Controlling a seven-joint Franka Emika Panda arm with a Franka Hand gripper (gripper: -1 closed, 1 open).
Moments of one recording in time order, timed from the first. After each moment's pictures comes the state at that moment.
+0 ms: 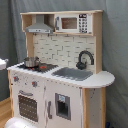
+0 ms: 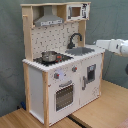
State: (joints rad) arm -0.16 -1.47 1.03 -2.49 -0.01 2.62 -1.04
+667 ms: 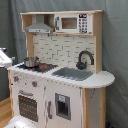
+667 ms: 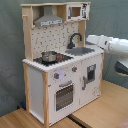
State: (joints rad) arm -0.34 -1.45 1.06 -2.42 0.01 2.63 -0.92
